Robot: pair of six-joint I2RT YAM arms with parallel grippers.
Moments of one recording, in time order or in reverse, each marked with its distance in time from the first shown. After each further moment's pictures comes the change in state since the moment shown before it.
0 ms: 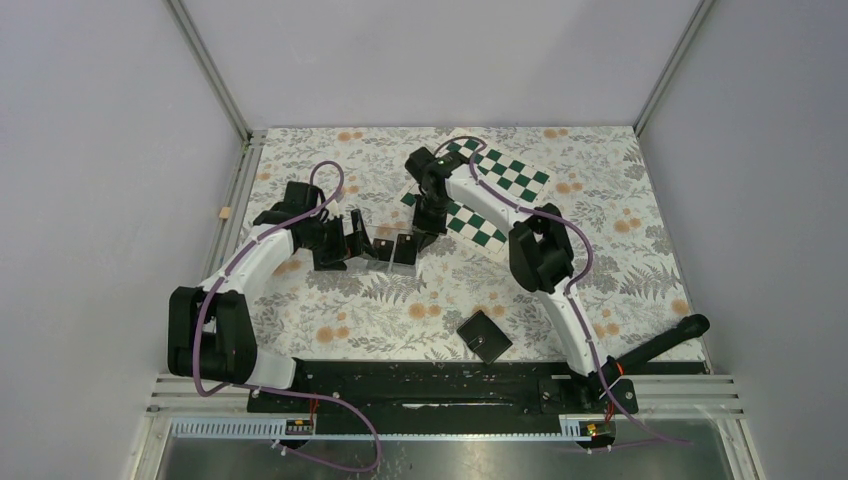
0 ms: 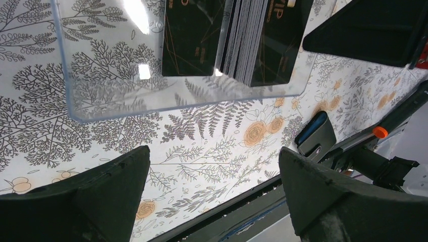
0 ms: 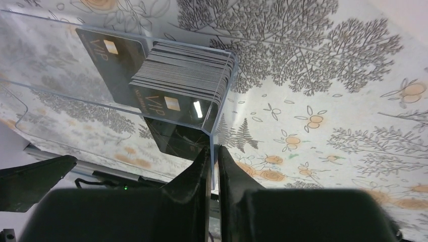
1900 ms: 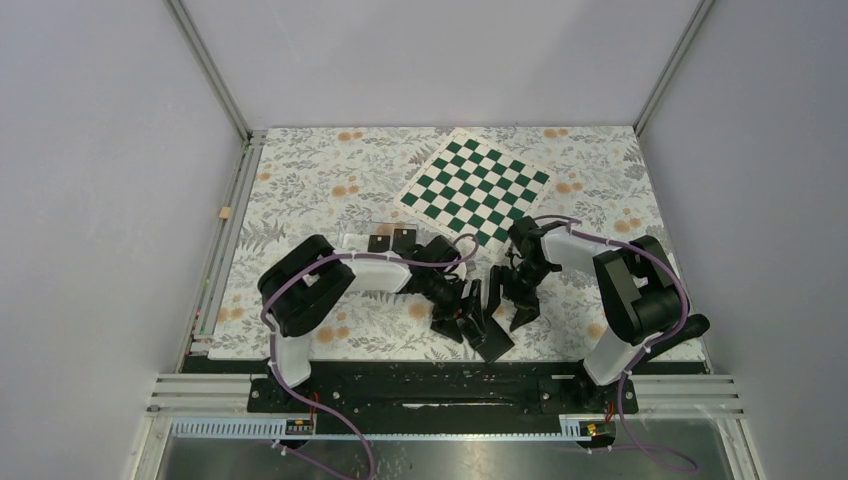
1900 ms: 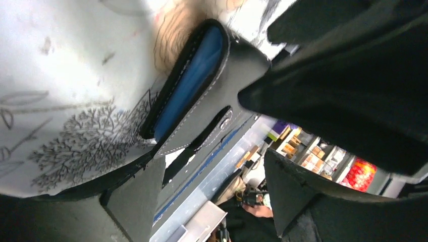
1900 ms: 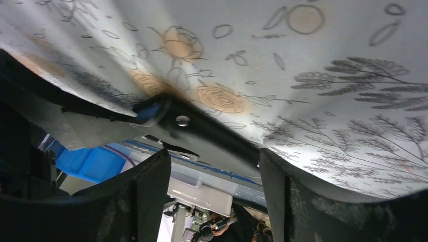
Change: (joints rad) left arm -0.759 0.479 0.032 0.497 0.292 -0.569; right arm -0.280 -0.682 -1.260 0.312 -0.211 -0.277
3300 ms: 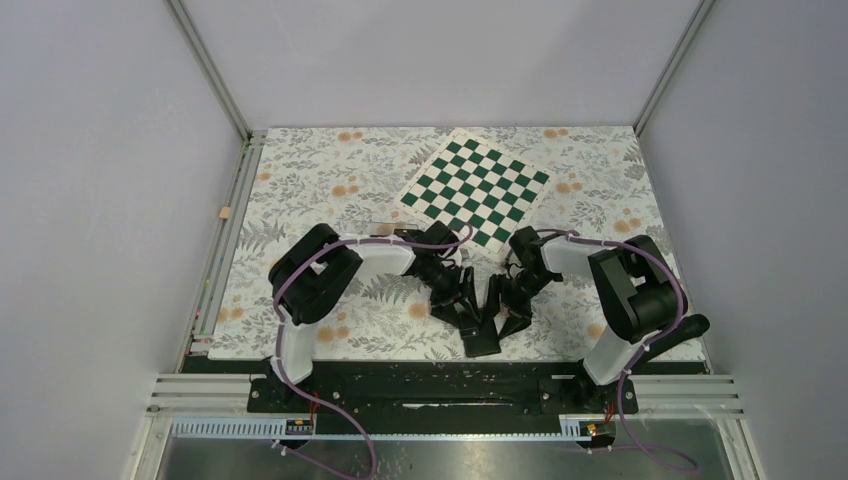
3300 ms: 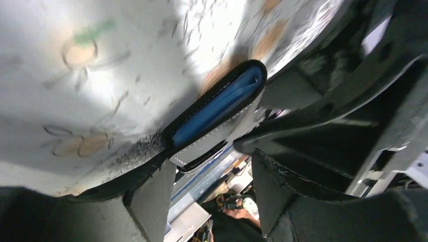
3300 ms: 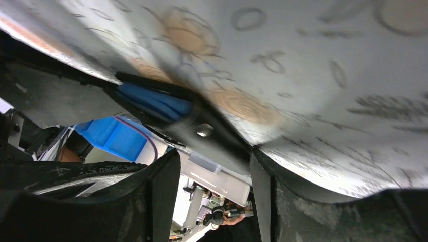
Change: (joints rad) left arm 0.073 0.096 0.158 -0.209 -0.006 0.034; right arm -0.001 0.014 -0.093 0.100 -0.161 0.037
